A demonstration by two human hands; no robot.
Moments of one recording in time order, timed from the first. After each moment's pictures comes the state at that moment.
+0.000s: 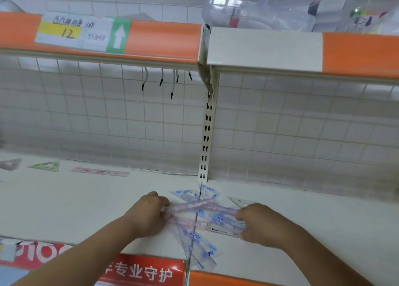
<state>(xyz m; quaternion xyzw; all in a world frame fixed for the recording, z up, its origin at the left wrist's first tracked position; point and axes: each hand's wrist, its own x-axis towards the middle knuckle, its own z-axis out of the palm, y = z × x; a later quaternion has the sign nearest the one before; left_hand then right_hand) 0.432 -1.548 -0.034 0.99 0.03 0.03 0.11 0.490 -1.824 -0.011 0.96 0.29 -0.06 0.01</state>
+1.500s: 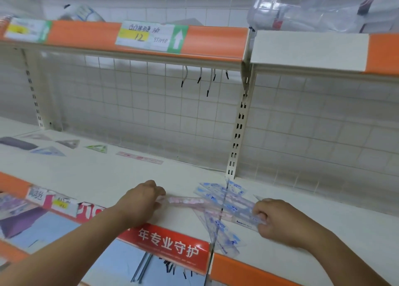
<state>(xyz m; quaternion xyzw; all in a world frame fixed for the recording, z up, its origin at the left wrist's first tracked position) 0.362 -1.503 -0.027 0.99 0.10 0.07 0.06 0.480 -1.818 -0.002 0.92 0.39 -0.02 -0.05</state>
